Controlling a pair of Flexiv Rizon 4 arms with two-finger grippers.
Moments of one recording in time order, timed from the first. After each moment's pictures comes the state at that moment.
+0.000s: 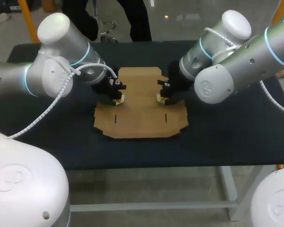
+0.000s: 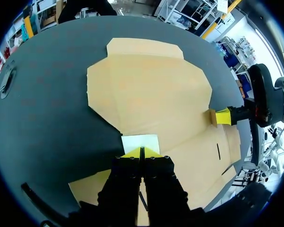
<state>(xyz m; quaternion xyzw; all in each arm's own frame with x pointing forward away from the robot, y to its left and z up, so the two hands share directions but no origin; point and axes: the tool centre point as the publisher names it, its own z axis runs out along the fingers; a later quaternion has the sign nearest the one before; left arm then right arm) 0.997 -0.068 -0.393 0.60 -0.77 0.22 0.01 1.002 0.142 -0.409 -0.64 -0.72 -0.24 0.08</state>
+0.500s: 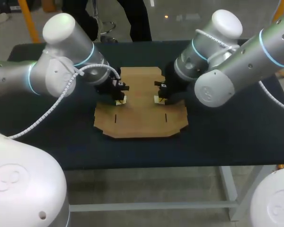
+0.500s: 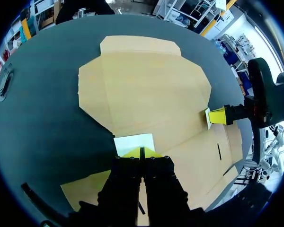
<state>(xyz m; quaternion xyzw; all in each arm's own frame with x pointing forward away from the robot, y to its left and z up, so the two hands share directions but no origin) 0.997 -0.077 -0.398 0.60 -0.77 0.21 0.01 1.005 0.146 -0.417 -0.65 -0.72 -0.22 0.06</state>
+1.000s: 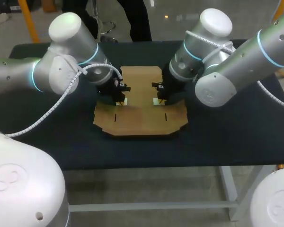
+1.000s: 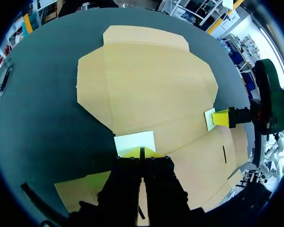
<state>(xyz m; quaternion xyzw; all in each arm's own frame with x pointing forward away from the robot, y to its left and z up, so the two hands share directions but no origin) 0.999 -0.076 -0.411 0.61 -0.77 0.19 0.02 1.005 0.146 -0.426 -0.67 -0.72 -0.18 0.04</state>
